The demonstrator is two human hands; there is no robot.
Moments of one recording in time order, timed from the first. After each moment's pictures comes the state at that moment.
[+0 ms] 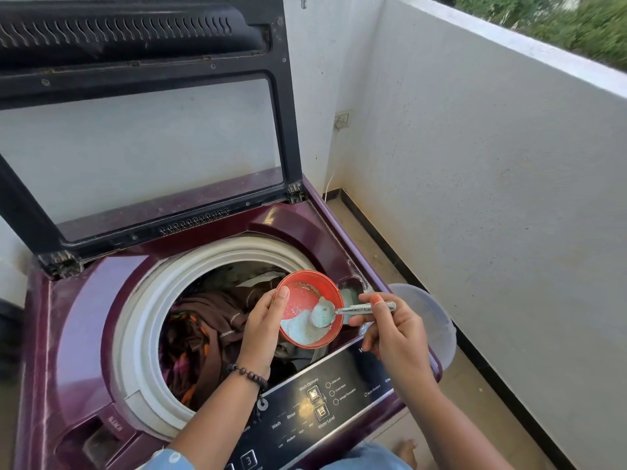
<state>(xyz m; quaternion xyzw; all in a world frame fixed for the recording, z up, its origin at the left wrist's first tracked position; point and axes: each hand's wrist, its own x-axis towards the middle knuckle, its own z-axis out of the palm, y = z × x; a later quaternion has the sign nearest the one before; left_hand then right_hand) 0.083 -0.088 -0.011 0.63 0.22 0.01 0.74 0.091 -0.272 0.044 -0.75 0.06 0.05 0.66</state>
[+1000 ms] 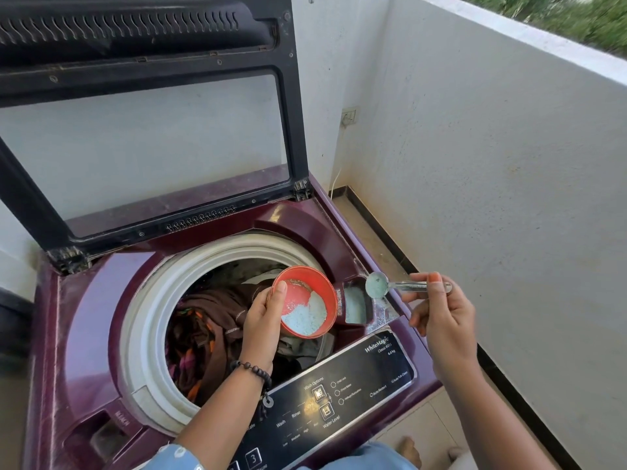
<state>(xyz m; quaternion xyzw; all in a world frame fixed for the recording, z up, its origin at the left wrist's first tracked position) 0.084 -0.085 -0.008 0.63 0.27 0.03 0.73 0.115 -0.307 0.055 -0.72 0.07 -0.06 0.69</state>
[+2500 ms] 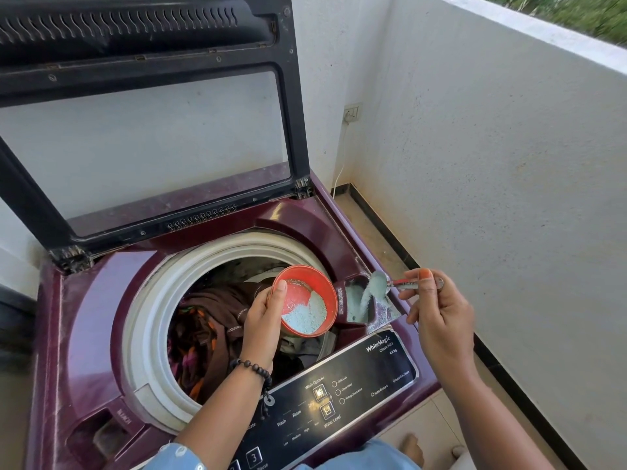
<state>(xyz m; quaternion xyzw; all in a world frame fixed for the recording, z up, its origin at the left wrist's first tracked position) 0.085 -0.084 -0.013 0.64 0.28 0.03 0.71 0.116 -0.301 0.050 -0.80 0.00 -0.11 0.58</state>
